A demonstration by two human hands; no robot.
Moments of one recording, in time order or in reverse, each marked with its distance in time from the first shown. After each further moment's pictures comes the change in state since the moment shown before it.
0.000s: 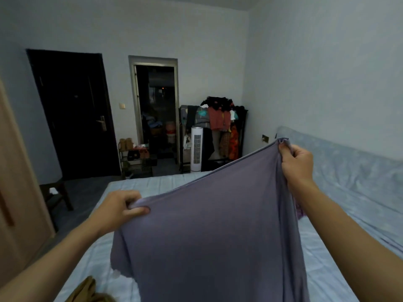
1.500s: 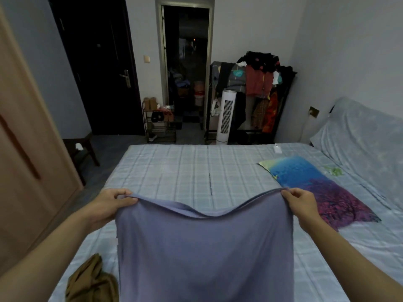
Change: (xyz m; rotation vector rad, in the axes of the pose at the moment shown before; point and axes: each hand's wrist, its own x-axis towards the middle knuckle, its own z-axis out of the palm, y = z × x) left_hand 0.094 -0.175 0.068 -0.696 0.006 -0.875; right_hand 0.045 0.324 0.136 -0.335 -0.302 0.493
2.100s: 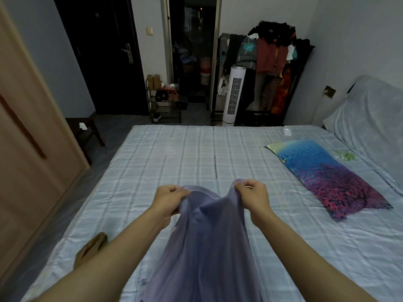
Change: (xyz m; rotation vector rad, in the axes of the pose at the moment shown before) left_hand 0.013 -0.009 0.151 -0.285 0.148 -0.114; right_hand -0.075 -0.027 0.125 0.100 -0.210 0.089
